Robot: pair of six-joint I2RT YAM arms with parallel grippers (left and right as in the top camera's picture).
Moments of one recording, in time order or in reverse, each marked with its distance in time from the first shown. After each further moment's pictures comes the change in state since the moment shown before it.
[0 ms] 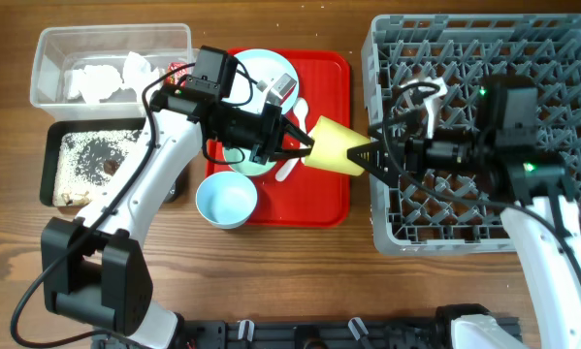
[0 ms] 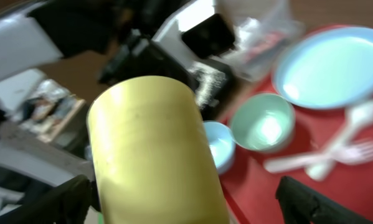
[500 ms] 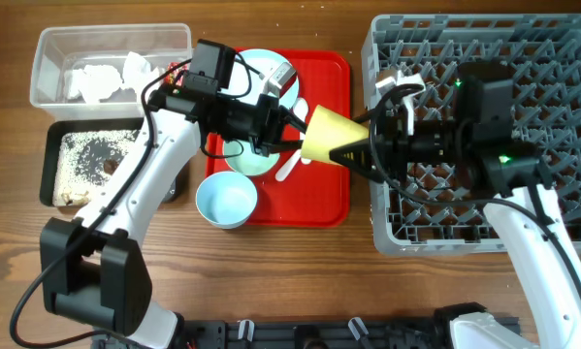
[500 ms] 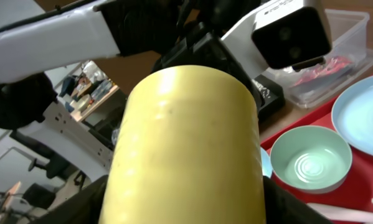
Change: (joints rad) left arm 0.005 -0.001 0.000 0.132 0.113 -0.068; right arm 0.103 0.031 0.000 0.180 -0.092 0.050
